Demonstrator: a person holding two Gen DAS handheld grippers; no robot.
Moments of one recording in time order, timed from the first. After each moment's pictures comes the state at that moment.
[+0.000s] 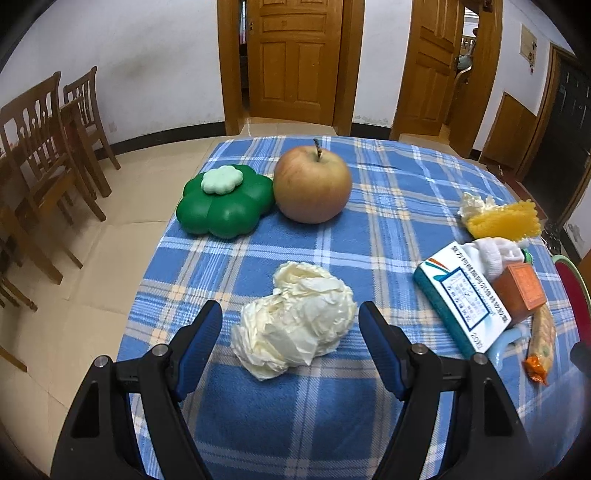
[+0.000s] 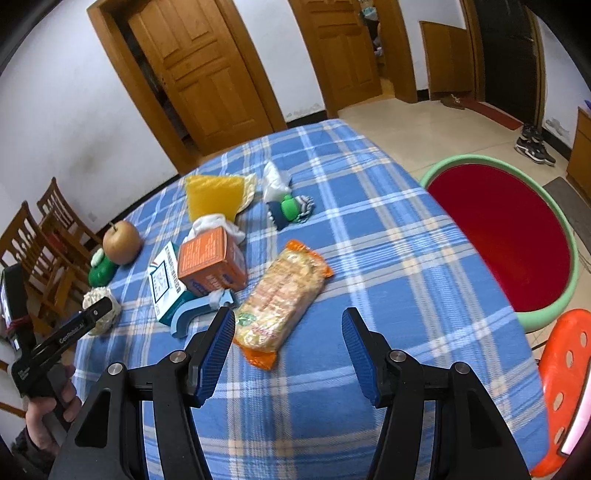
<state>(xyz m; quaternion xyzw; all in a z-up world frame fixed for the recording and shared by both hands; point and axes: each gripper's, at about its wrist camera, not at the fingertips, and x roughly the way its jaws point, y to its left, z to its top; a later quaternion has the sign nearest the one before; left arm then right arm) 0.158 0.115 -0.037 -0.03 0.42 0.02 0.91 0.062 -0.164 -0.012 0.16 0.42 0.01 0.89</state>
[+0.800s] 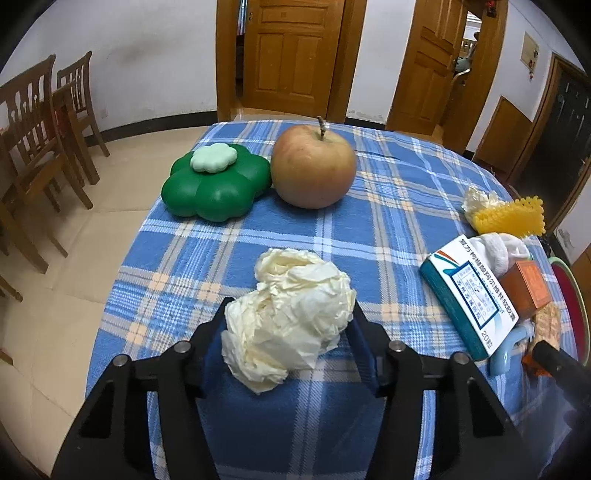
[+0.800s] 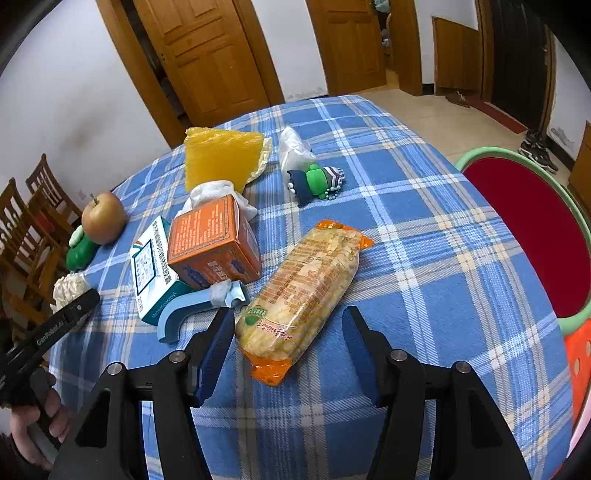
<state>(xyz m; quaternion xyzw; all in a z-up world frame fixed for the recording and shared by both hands) 0.164 0.123 -0.053 -0.05 0.43 0.00 0.90 0.091 -0.134 -0.040 0.13 0.45 0.00 0.88</state>
